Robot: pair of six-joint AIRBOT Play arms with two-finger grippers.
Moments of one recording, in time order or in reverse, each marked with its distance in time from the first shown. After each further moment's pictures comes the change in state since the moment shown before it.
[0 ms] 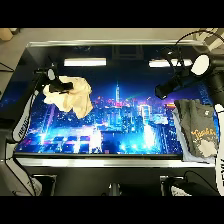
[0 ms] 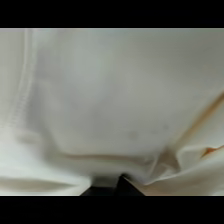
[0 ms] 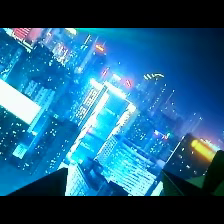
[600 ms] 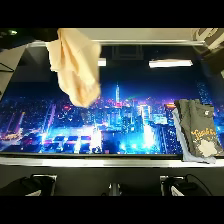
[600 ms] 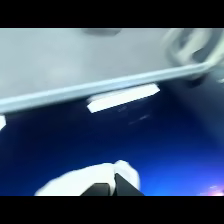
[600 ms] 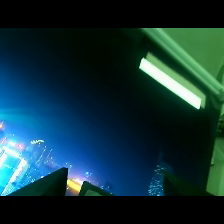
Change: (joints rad) left arm -0.417 0.726 0.111 -0.027 0.113 0.171; right arm 0.000 0.296 0.280 -0.219 -0.008 -0.046
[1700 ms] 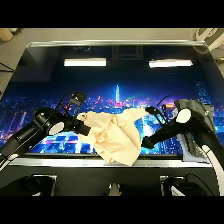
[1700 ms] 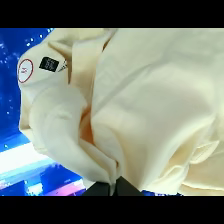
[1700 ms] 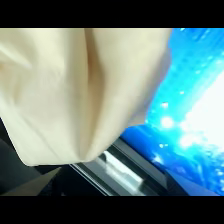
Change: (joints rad) left arm -0.185 0.097 -0.948 0.160 -0.161 -0.248; right arm 0.000 -0.044 -1.124 0.590 0.005 -0.041
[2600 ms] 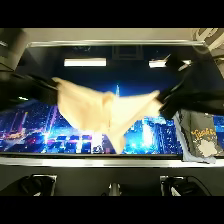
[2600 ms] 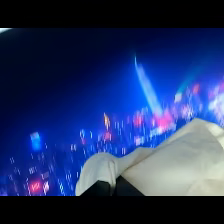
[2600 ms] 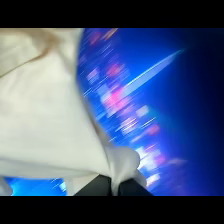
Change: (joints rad) left arm -0.001 0.217 0.500 0.188 -0.032 0.056; right arm 0.092 0.272 0.619 -0.144 -0.135 -0.148
